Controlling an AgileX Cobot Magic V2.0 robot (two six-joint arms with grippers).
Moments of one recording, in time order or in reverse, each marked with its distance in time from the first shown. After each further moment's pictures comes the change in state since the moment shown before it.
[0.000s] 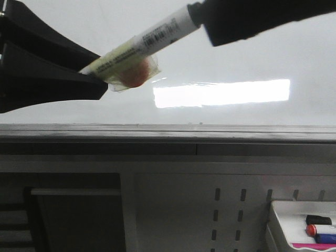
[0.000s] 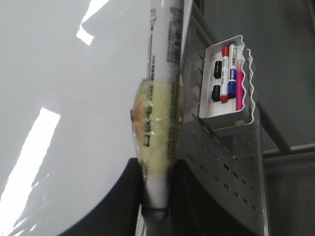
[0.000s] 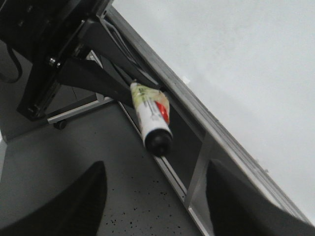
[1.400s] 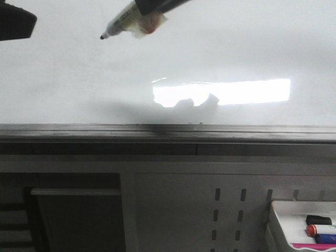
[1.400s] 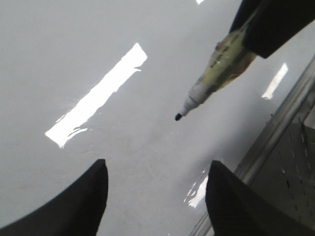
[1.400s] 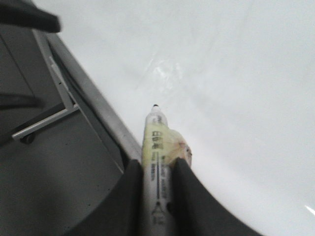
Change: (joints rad) left arm 0.000 -0.280 0.012 -0.397 0.395 -0.084; right arm -0.132 0.410 -0.368 -0.011 0.001 0.000
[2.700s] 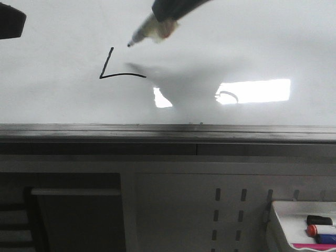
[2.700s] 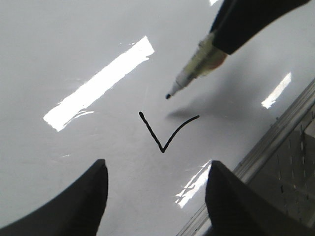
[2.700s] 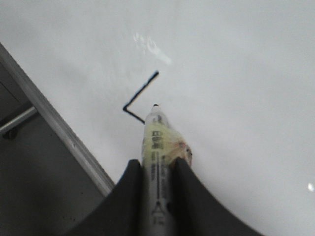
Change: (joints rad) left arm 0.000 -0.013 0.013 -0.088 0.027 -0.002; right arm -0.113 0.122 -0.166 0.017 0.136 0.002
